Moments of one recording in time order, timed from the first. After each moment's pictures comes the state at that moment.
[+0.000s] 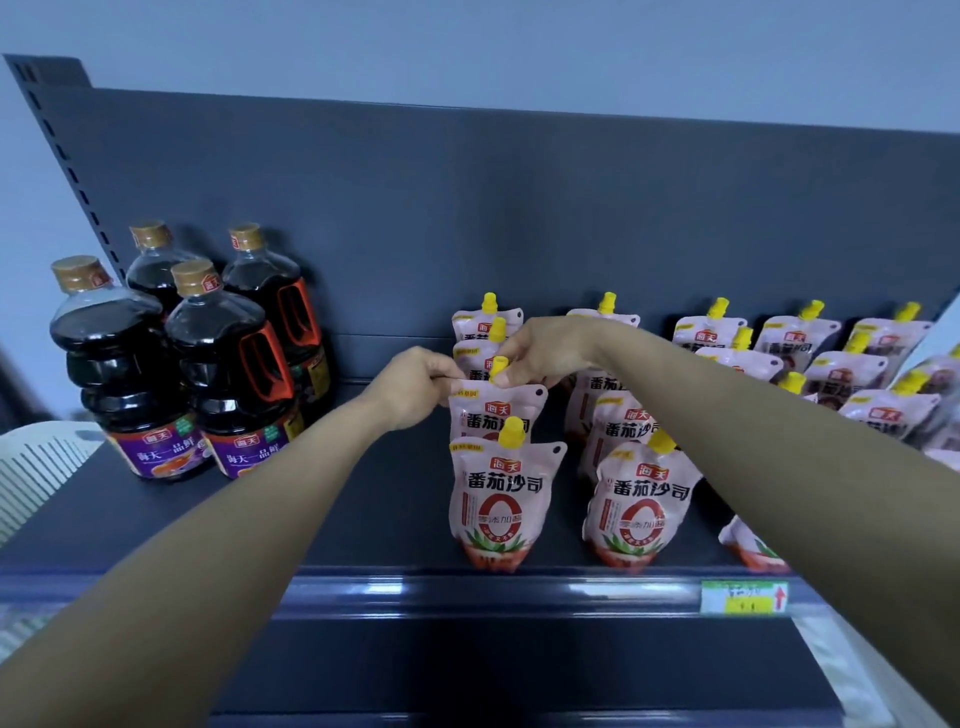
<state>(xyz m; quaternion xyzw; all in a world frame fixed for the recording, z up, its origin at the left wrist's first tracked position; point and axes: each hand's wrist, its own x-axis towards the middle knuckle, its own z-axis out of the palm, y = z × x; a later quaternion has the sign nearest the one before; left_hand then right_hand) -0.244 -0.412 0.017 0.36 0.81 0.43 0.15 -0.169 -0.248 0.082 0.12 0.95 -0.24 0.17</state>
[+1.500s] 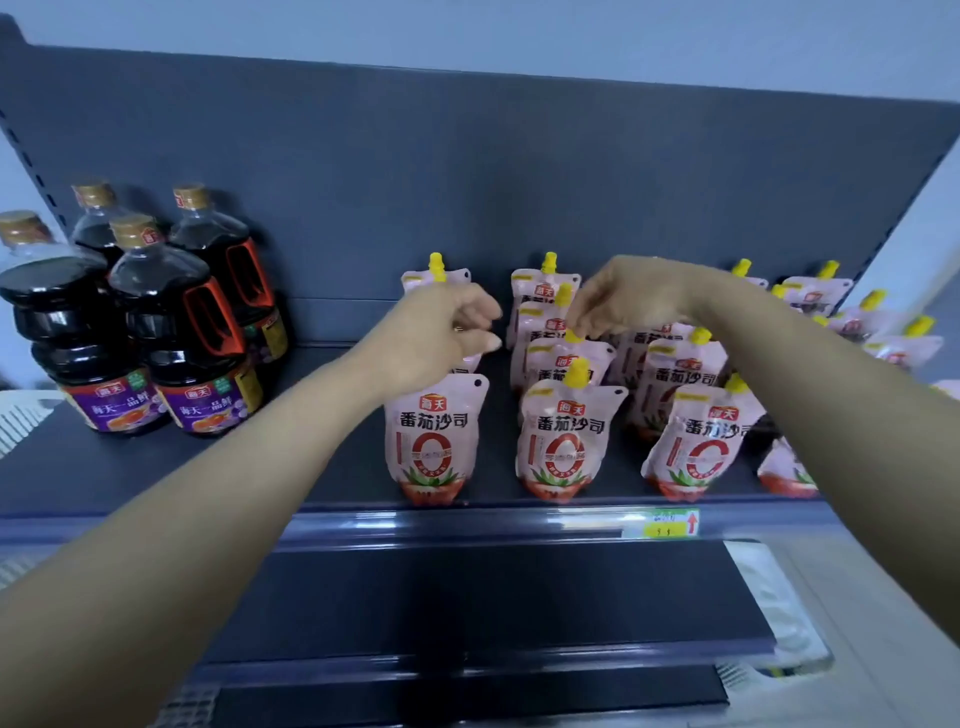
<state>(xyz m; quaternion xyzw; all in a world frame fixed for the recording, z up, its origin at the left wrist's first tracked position) -0.136 -0.389 0.066 0.44 0.78 0.43 0.07 -0.046 -0.182 0.118 0.17 0.97 -0.18 0.07</state>
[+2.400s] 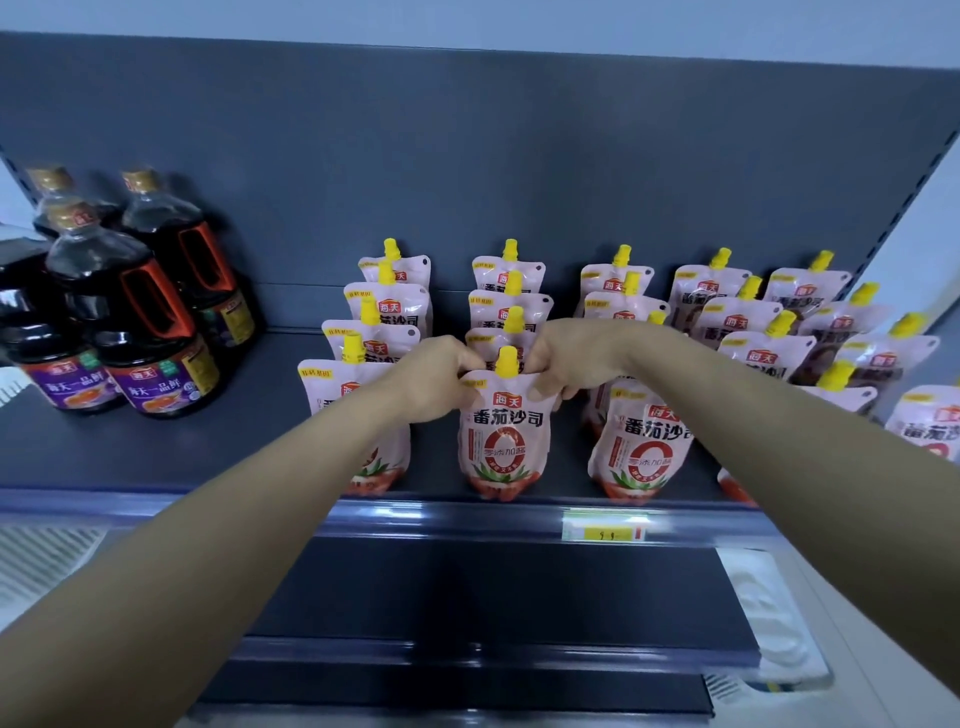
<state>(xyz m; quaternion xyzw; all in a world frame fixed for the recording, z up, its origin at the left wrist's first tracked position) -0.104 -0.314 0.019 0.44 0.84 0.29 0.13 -0.028 -0.149 0.064 0.06 0.96 -0.19 0.20</state>
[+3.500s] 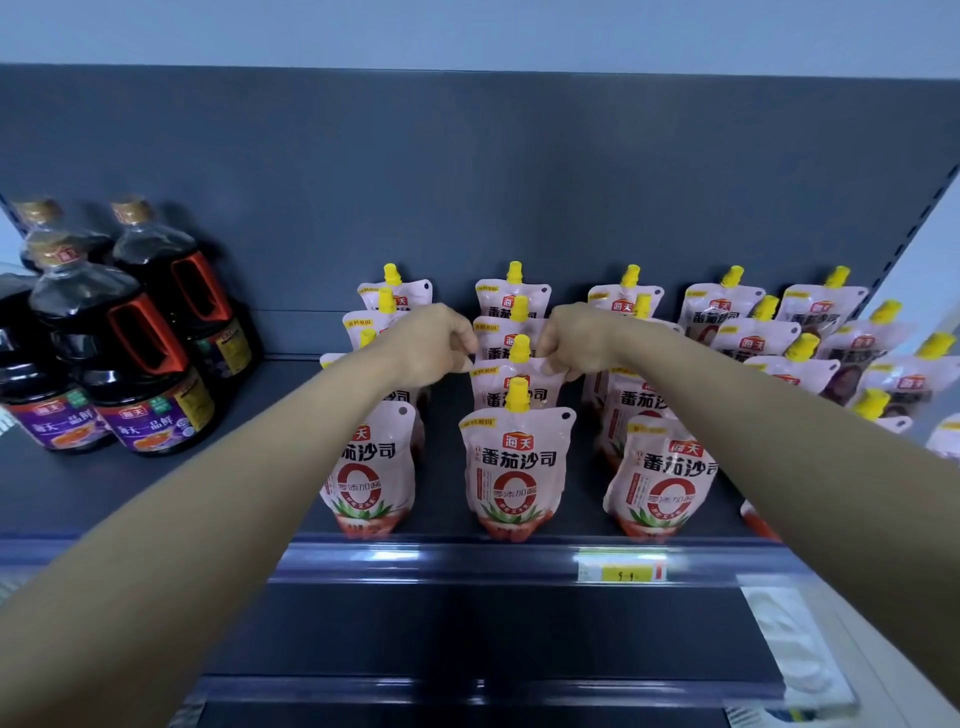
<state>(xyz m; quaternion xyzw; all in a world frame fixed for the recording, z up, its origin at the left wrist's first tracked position) -0.160 -0.297 0.047 0.39 0.87 0.27 0.10 -0.074 -0.129 0.072 0.11 0.99 -0.06 0.12</state>
